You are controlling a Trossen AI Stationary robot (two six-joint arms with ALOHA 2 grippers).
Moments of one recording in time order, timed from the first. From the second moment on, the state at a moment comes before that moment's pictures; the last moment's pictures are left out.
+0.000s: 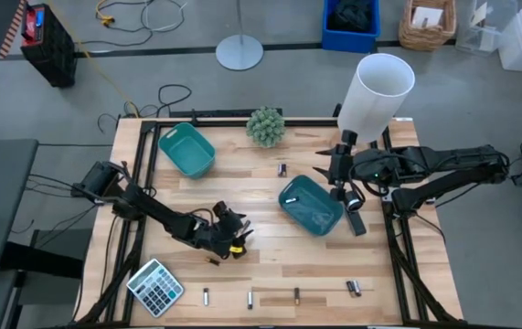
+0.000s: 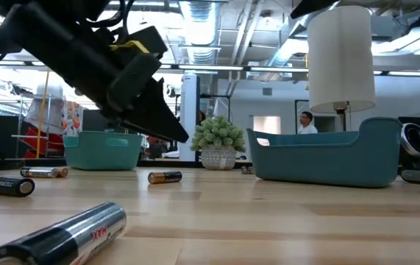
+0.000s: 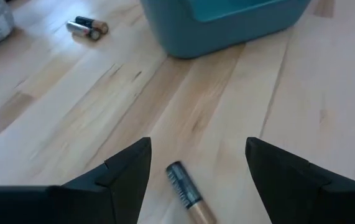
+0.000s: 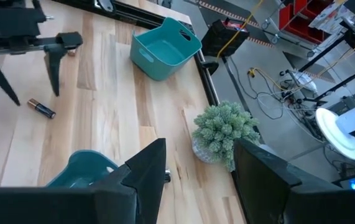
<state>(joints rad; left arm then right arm) -0.41 1.73 0.79 0.21 -0.74 -0.52 0.12 1.04 1.12 -0.65 0.55 -0.19</state>
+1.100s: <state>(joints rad) -0.33 1.89 0.82 0.13 -0.59 -0.63 0.13 1.04 1.12 -0.66 0.55 -0.18</state>
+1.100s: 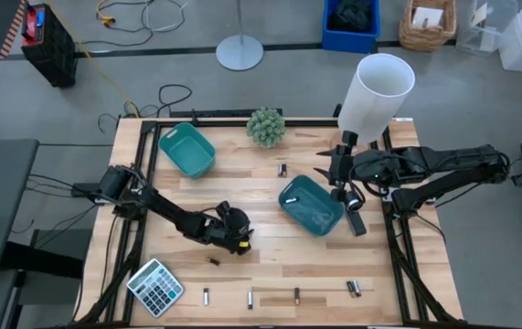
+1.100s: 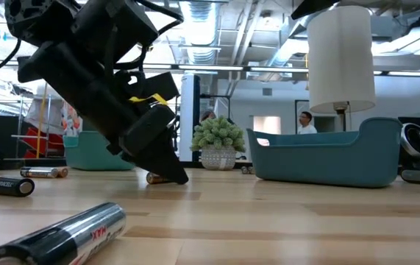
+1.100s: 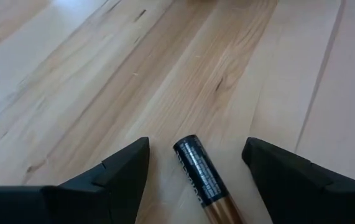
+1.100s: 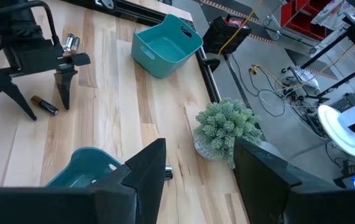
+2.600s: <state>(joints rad) -0.25 1.78 0.82 0.01 -0.39 -0.48 0.13 1.04 1.12 -0.66 0.55 -0.18</state>
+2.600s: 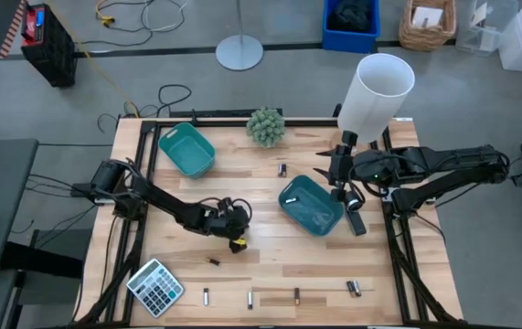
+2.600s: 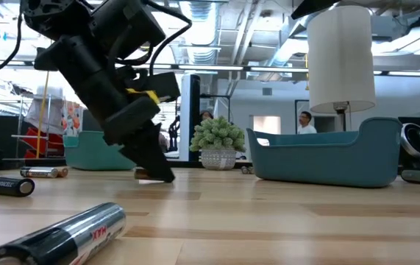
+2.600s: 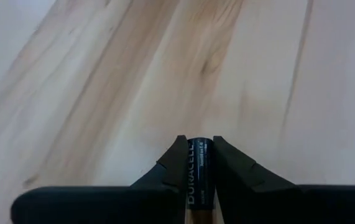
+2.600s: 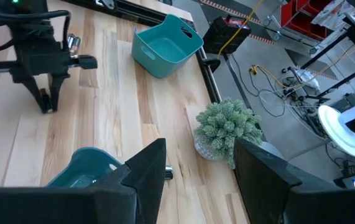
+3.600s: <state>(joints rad) -0.03 1.25 0.82 -0.19 -0.61 -0.12 0.13 1.04 1.12 -0.66 0.55 -0.18</state>
